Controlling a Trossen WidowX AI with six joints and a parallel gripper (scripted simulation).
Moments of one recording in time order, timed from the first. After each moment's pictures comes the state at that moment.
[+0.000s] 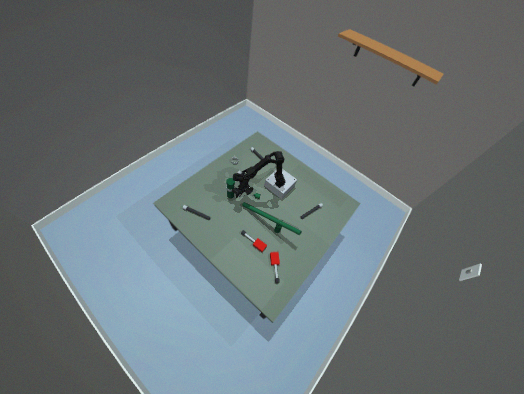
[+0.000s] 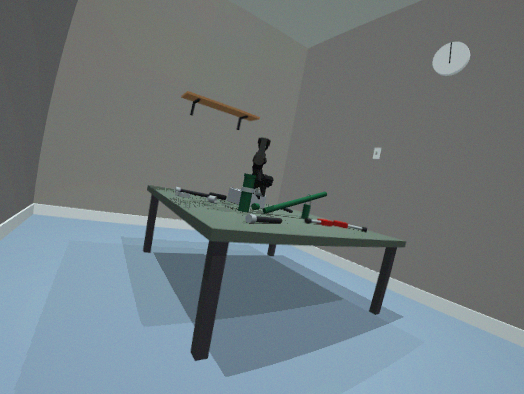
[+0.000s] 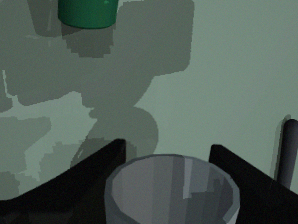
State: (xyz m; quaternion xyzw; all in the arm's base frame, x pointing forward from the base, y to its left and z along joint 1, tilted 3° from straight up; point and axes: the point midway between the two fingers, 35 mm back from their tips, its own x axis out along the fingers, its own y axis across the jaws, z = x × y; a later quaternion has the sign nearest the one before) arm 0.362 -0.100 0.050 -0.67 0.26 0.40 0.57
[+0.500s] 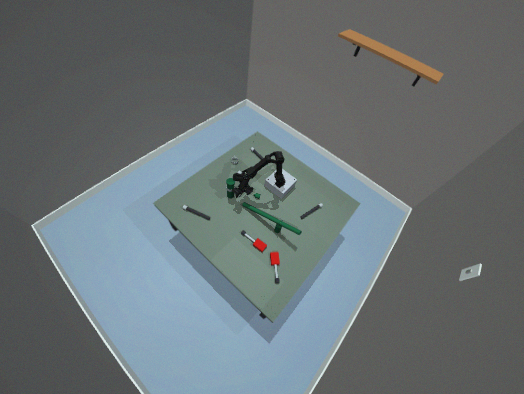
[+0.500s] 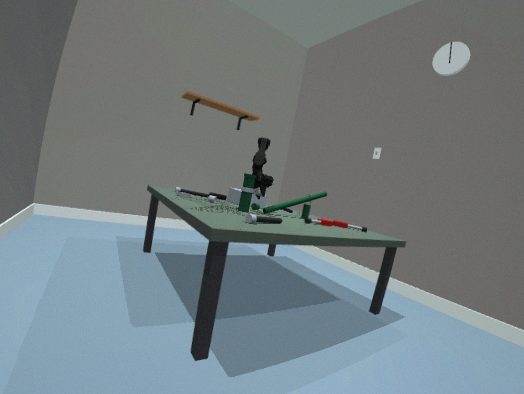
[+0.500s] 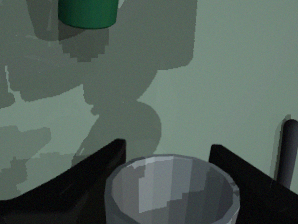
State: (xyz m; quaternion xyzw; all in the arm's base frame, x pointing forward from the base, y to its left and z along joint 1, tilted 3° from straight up) arm 0.362 -0.100 0.049 -0.67 0.26 0.40 0.57
